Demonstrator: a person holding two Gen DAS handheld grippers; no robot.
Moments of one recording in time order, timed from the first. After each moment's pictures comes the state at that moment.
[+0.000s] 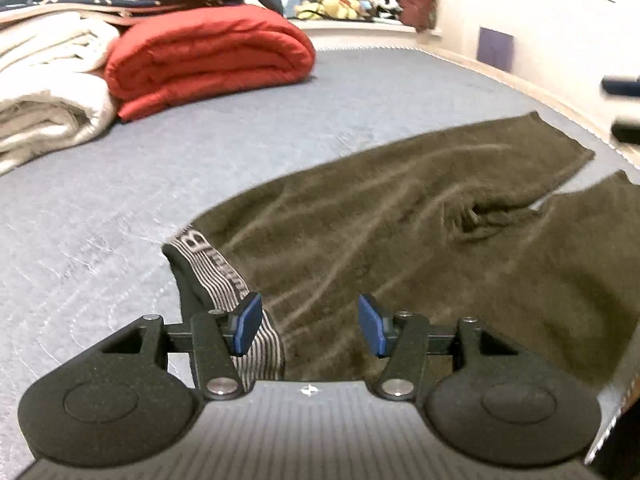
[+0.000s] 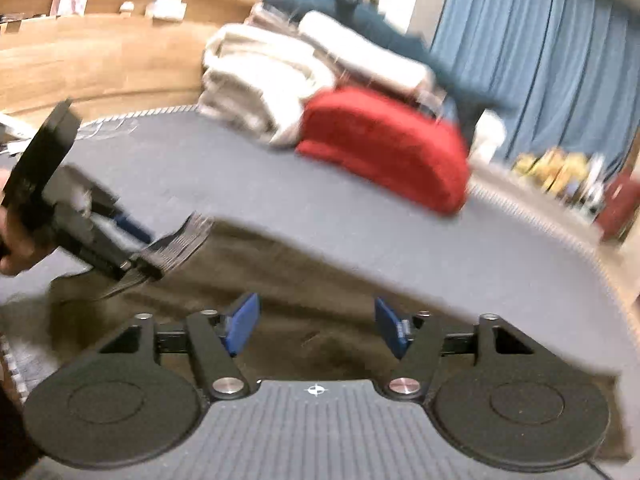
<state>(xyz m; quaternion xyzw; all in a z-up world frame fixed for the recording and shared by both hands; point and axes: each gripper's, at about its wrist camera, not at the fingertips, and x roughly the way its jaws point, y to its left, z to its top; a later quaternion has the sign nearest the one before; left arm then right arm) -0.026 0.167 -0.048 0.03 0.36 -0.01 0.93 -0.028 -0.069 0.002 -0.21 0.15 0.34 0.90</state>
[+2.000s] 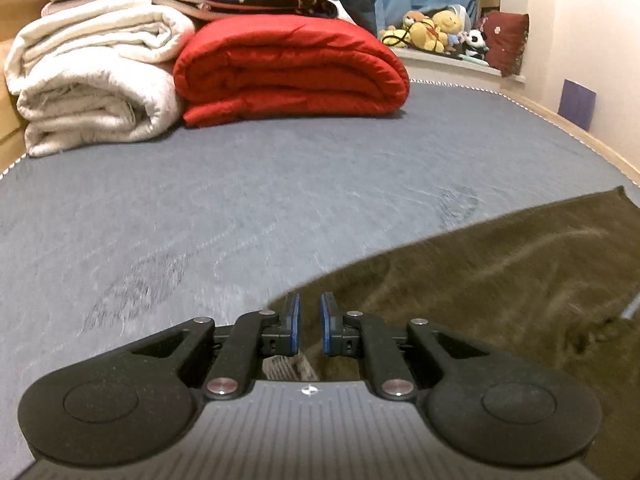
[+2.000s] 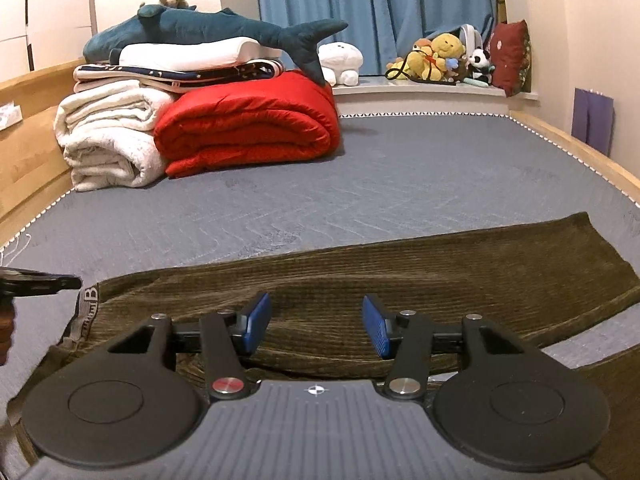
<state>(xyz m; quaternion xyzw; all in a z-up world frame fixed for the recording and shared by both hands) 0.077 0.230 -0.057 -0.02 0.33 0.09 0.94 0.066 -0.160 -0.022 0.02 0.27 0.20 0.94</state>
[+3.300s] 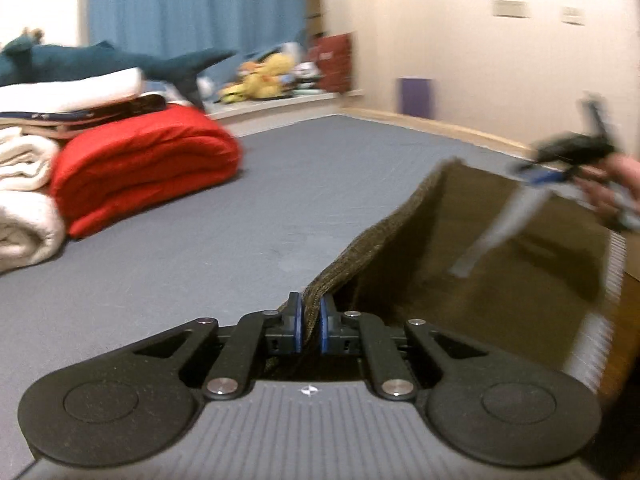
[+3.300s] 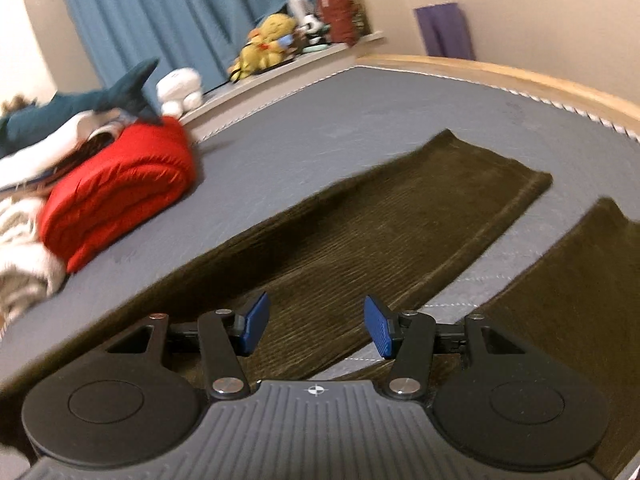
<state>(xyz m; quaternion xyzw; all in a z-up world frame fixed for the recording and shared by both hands) -0.048 0.149 0.025 0.09 0.26 -0.14 0.95 0.102 -0.288 -0.044 0.21 0.30 0.03 0.93</state>
